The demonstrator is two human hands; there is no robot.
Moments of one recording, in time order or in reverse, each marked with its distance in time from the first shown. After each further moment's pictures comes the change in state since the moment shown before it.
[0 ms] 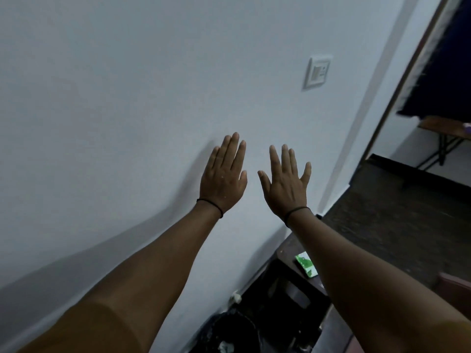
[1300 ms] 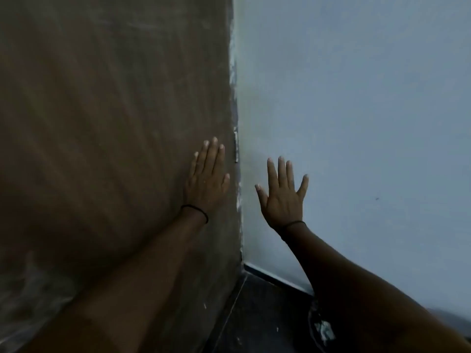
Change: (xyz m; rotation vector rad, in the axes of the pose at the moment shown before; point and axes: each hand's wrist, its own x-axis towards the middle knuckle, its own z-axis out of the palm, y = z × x) left_hand -0.393 0.083 -0.340 1.077 -0.169 -0.909; right_hand -0.312 -0.226 -0.051 0.677 -0.261 -1.011
